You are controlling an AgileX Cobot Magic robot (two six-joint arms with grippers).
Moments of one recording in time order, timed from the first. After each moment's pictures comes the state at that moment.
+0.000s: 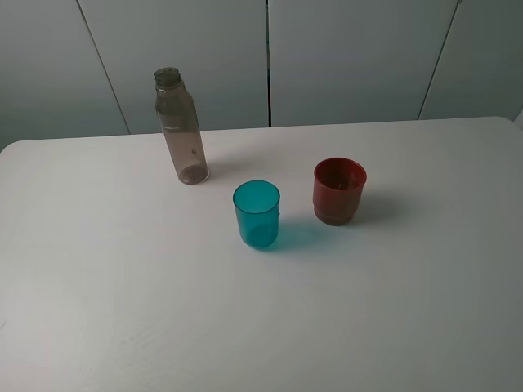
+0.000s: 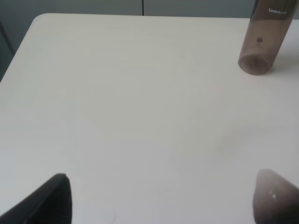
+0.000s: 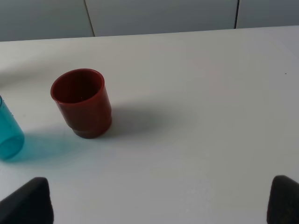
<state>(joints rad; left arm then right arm) 0.15 0.00 -0.51 -0.07 1.09 0.02 -0.04 0.00 -0.50 0.15 1.10 -0.04</state>
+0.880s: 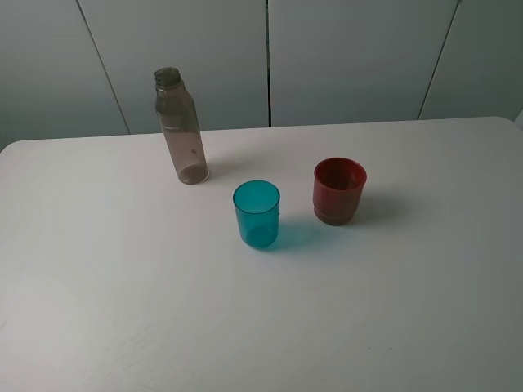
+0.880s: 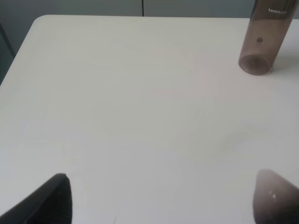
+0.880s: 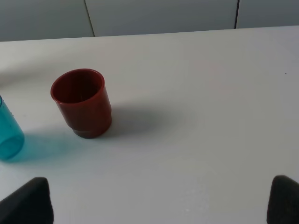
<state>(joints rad) 0.15 0.00 -0.51 -0.08 1.08 0.03 -0.04 0.00 -0.50 0.15 1.10 -0.04</state>
